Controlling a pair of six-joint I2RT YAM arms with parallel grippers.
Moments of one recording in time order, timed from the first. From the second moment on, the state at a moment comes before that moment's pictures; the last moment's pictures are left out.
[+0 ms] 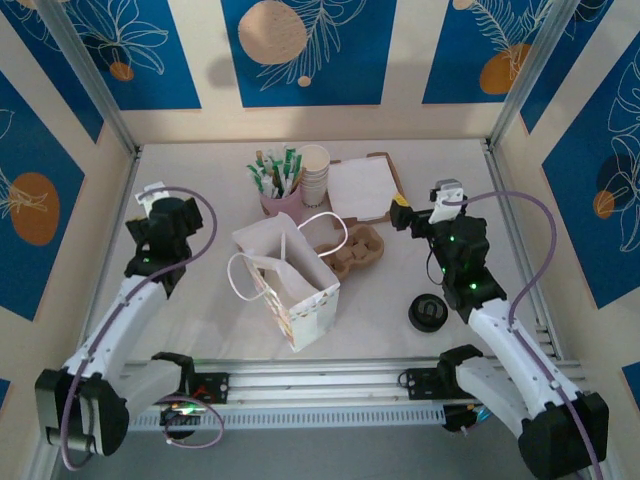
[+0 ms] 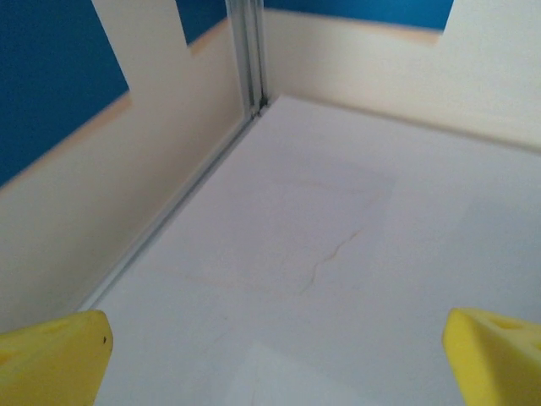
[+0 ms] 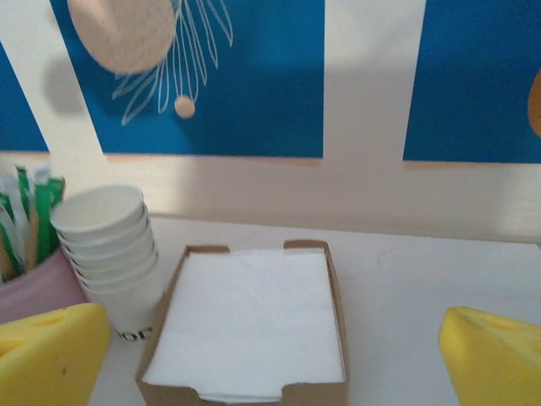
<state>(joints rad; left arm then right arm) -0.17 1.04 0.74 -0.18 -0.60 -0.25 0.28 0.85 0.59 0.17 0.07 0.04</state>
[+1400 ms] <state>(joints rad) -0.16 1.47 0.37 0.71 -0.44 0.00 0.09 1.44 0.44 0.58 -0.08 0.01</state>
